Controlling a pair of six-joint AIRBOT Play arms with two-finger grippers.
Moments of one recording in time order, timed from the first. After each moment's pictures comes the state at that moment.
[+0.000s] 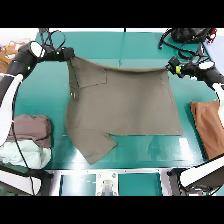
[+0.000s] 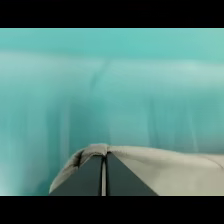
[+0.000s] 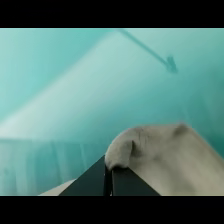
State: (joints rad) left arm -0.10 -1.67 1.63 1.19 -0.59 -1.52; right arm -0.24 -1.80 1.53 -0.70 0.60 1.38
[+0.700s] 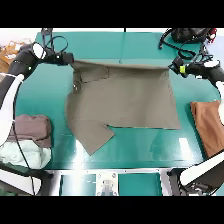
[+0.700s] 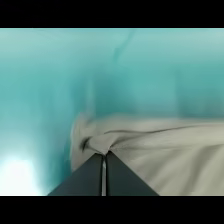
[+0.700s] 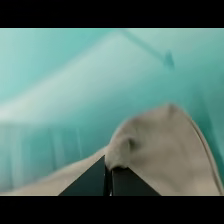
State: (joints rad) left arm -0.10 -1.68 1.63 1.35 -0.79 -1.51; right arm -0.33 -1.86 1.62 -0.76 0.82 1.34
